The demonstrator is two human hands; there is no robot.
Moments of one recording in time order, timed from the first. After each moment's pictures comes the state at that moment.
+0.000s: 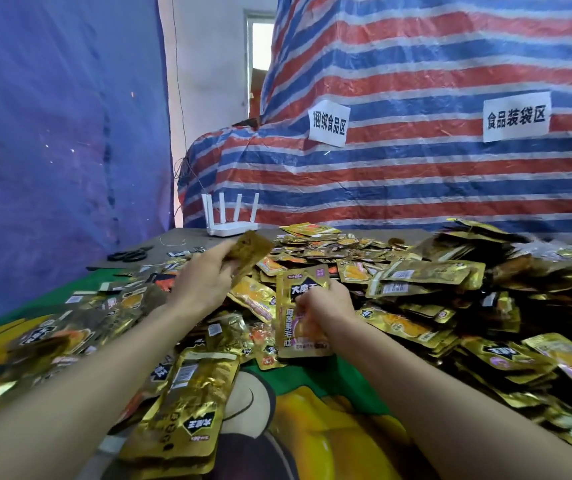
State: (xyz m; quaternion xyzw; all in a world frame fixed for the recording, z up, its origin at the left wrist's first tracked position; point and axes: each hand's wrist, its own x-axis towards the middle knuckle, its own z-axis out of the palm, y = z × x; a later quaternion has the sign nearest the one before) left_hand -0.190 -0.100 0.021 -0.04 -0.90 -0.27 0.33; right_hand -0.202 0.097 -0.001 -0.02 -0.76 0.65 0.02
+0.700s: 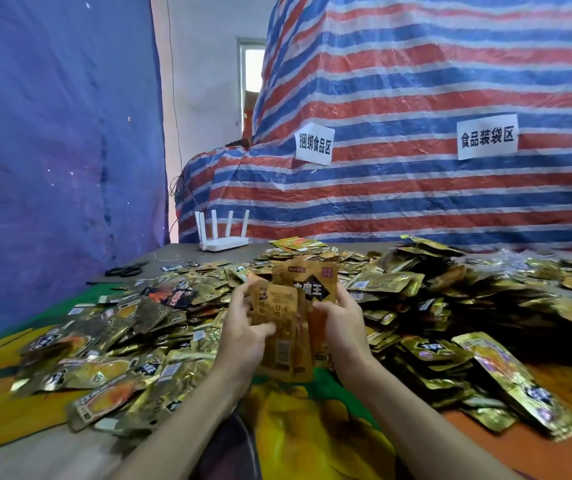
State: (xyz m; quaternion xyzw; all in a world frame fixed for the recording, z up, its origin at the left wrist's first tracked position) left_hand -0.103 0.014 -0.010 -0.07 -0.65 -0.73 0.20; right_hand -0.125 0.161 0.001 0.13 -0.63 0.76 0.09
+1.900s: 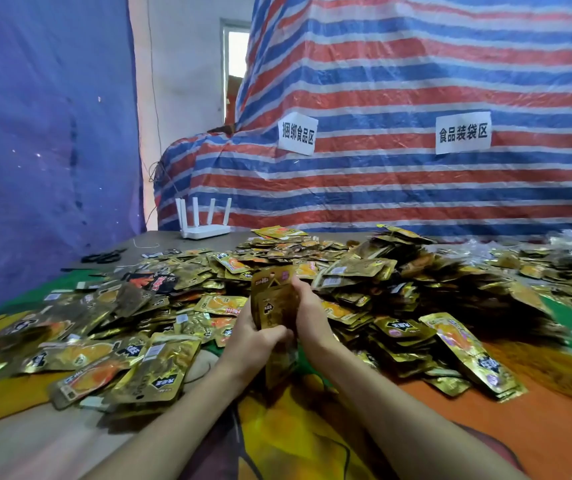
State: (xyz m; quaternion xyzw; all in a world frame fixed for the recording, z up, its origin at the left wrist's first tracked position) left_hand -0.066 0.037 -0.013 -0.12 -0.74 -0.65 0.13; right_hand -0.115 0.143 -0.003 0.10 -0.61 0.78 0.04
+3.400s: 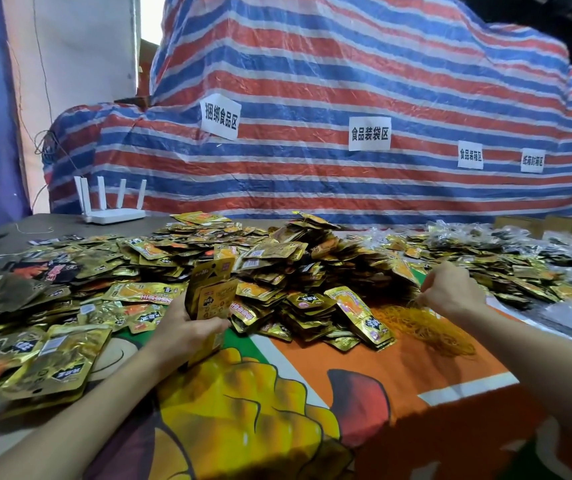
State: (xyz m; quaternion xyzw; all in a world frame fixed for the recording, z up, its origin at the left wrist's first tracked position) left_hand -0.067 0.052 -0.020 -0.18 -0.73 -0.66 0.07; right_hand -0.042 0.451 0.042 -0.27 -0.93 0.10 0.24
